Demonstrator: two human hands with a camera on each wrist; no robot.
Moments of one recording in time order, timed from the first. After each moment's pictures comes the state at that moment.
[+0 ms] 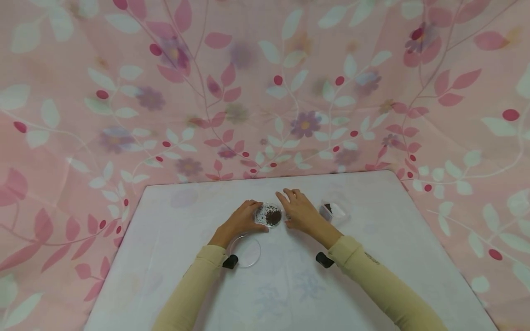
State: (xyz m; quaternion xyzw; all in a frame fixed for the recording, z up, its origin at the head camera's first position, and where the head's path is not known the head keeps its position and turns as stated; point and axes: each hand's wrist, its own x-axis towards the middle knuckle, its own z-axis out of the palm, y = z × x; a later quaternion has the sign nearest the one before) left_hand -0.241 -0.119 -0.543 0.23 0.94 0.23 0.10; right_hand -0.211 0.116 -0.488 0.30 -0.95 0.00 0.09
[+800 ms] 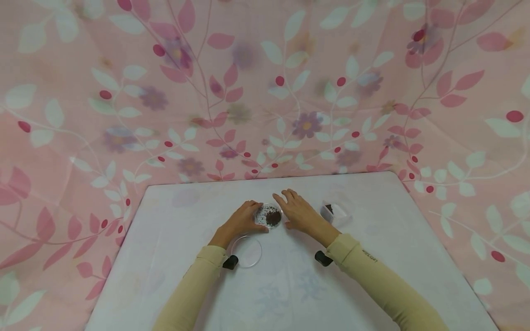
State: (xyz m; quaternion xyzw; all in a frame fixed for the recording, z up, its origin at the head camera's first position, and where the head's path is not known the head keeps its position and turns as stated) left_hand -0.240 -0.123 -0.544 0.24 0.94 0.23 0.09; right_hand -0.211 0.109 -0.485 0.32 -0.95 0.00 0.05
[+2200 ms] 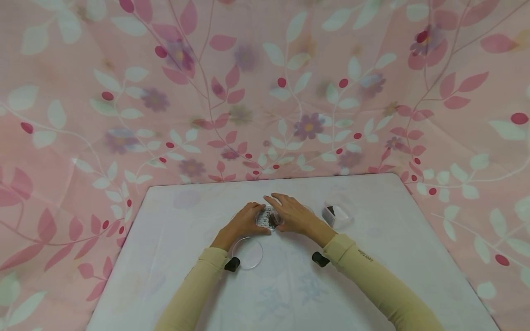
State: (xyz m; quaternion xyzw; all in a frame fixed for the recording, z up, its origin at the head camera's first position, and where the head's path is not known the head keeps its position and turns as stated) left_hand -0.239 -0.121 -0.544 0.24 0.94 0.23 0.10; right_hand -0.220 0.099 -0.493 0.38 -0.92 0.06 0.05
